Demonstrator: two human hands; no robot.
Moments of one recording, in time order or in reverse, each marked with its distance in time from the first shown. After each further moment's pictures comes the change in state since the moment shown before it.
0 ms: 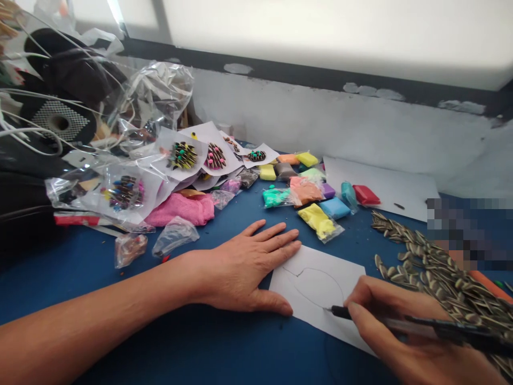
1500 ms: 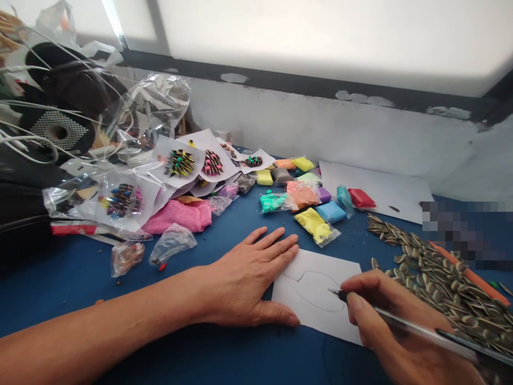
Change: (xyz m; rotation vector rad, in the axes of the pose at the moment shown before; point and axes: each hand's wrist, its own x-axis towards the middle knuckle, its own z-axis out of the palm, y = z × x) left_hand 0.004 0.007 0.009 0.005 0.111 0.018; right_hand -0.002 -0.004 0.009 0.108 0.254 0.057
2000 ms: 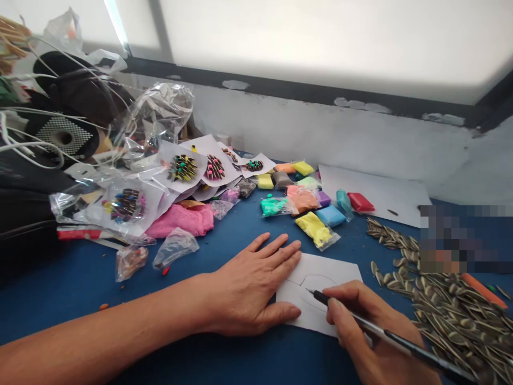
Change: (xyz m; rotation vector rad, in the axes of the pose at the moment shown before) left_hand -0.001 0.006 0.000 0.002 -0.023 0.002; right_hand -0.012 -0.008 0.026 0.113 0.021 0.067
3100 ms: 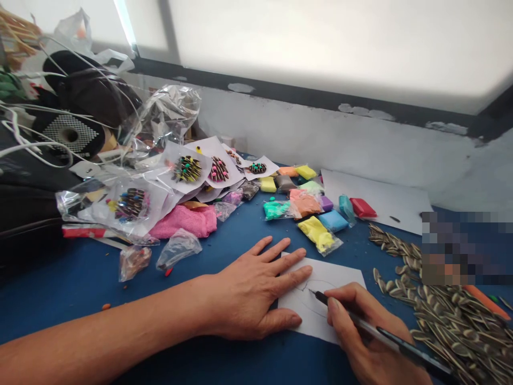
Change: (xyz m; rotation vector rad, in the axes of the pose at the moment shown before) left_hand 0.001 0.000 -0.002 -0.026 -0.059 -0.002; right_hand 0.007 0.015 -0.004 -0.138 -0.118 -0.130
